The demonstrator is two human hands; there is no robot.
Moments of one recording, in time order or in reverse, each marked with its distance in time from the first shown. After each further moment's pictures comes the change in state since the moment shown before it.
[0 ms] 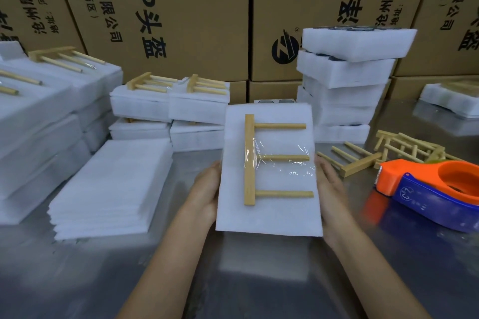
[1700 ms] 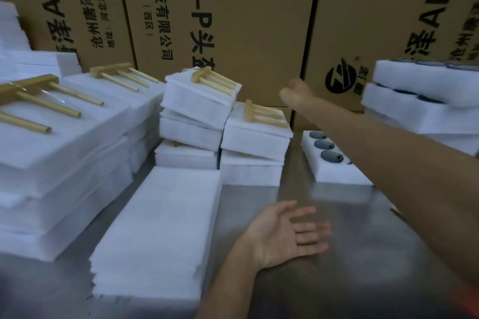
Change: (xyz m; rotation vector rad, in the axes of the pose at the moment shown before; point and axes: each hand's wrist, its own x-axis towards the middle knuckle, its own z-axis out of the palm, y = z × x) left_hand 0.068 0.017 -0.034 -0.132 -0.366 -0.378; right_hand 0.257 -0.082 0.235 -0.983 -0.098 -0.197
